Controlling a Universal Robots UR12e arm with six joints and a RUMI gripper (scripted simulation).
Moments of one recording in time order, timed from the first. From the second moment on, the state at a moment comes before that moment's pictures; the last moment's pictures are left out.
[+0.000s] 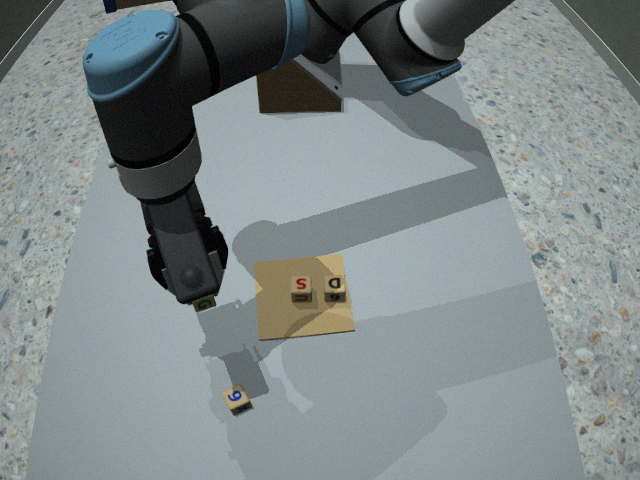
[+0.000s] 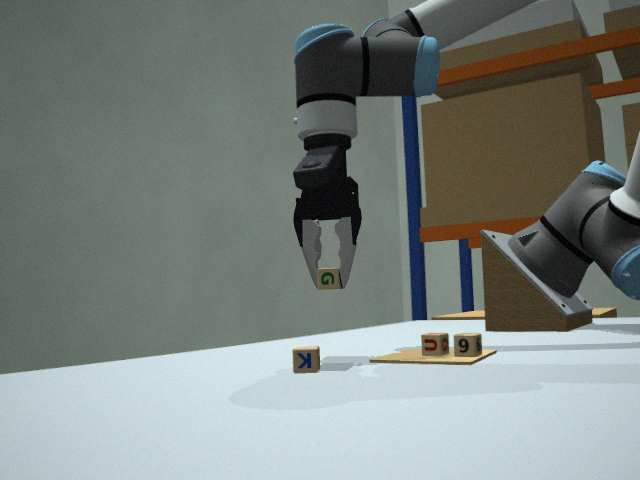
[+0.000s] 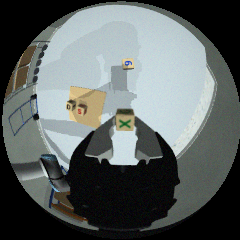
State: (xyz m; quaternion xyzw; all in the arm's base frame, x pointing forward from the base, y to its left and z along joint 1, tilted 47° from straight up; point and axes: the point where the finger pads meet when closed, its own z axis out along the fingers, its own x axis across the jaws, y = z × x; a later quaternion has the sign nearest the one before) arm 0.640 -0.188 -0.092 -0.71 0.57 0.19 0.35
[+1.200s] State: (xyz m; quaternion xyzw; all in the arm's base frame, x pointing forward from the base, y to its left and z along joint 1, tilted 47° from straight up) arm 0.617 -0.162 -0.063 -0.38 0.83 0.33 0.23
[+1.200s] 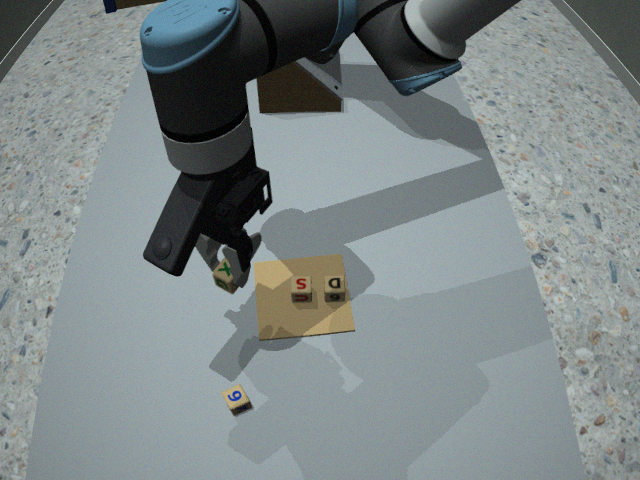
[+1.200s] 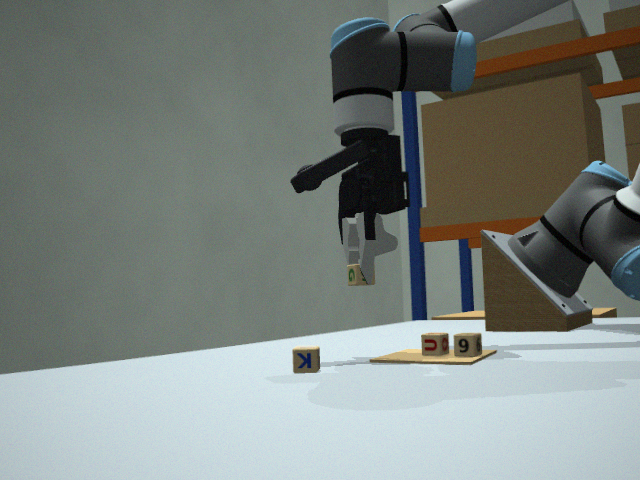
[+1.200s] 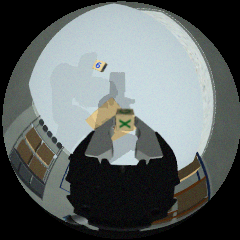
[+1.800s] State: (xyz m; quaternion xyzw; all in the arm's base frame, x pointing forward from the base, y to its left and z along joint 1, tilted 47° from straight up) arm 0.599 -0.146 -0.049 -0.17 0.90 0.38 0.15
